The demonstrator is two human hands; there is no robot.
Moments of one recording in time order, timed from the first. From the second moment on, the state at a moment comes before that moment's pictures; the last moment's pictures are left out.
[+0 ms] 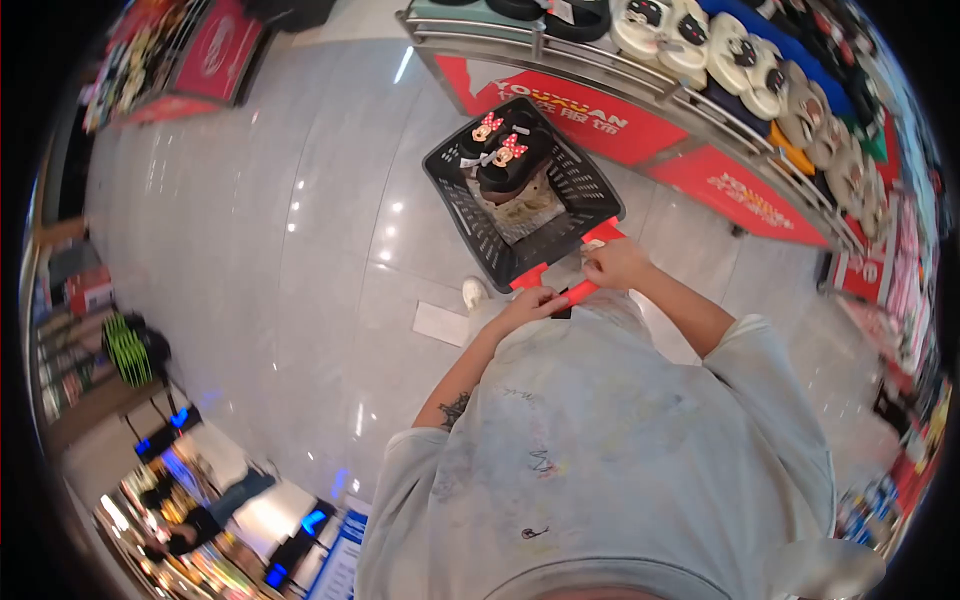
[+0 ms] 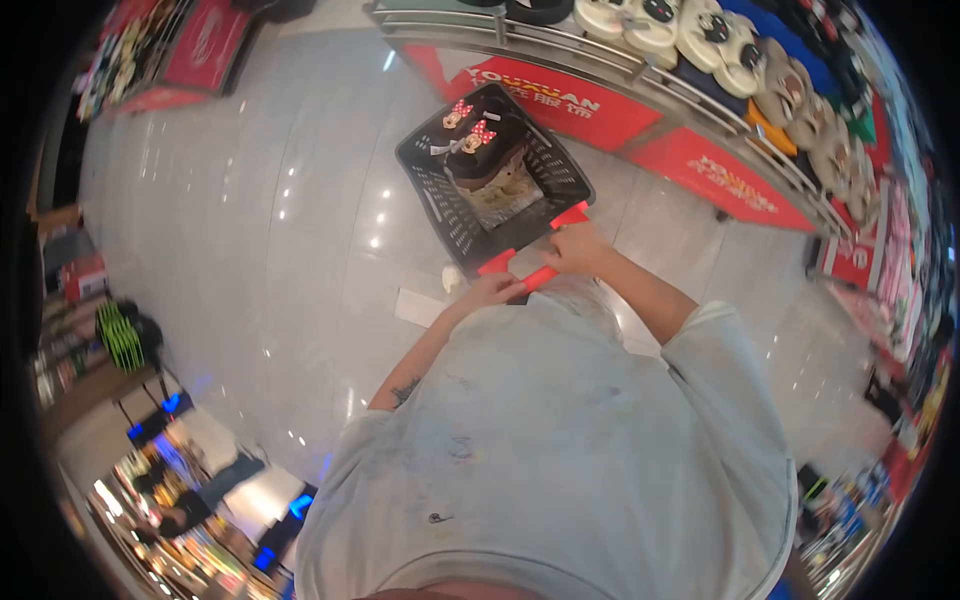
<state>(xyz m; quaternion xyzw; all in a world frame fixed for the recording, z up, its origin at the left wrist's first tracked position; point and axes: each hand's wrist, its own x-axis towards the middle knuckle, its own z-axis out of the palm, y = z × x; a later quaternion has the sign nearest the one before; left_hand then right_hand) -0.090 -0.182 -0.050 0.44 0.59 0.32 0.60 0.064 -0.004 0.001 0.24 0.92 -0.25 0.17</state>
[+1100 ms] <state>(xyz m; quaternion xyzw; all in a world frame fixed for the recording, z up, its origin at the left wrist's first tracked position) -0.331 -0.132 -0.049 0.65 0.52 0.15 0.54 -0.134 -0.191 -0.001 0.69 0.61 -0.39 -0.03</state>
